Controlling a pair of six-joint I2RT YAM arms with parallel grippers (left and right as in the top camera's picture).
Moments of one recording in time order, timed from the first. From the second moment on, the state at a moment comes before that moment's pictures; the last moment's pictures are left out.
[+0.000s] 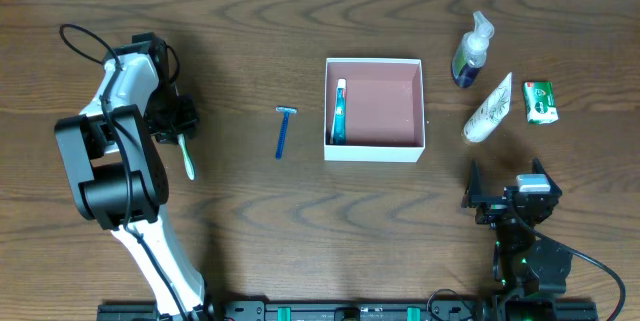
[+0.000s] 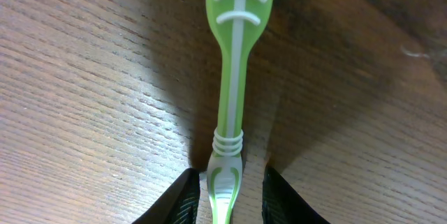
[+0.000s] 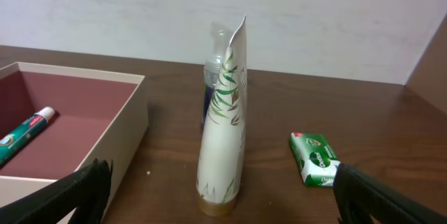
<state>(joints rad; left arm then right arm) 0.20 2.16 1.54 -1.07 -0.04 -0.20 -0.03 0.01 0.01 -0.07 -0.03 -0.06</state>
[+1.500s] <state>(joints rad) -0.31 1.95 2.02 -1.15 0.21 -0.22 -0.03 0.01 0.01 -0.07 -0.03 -0.06</state>
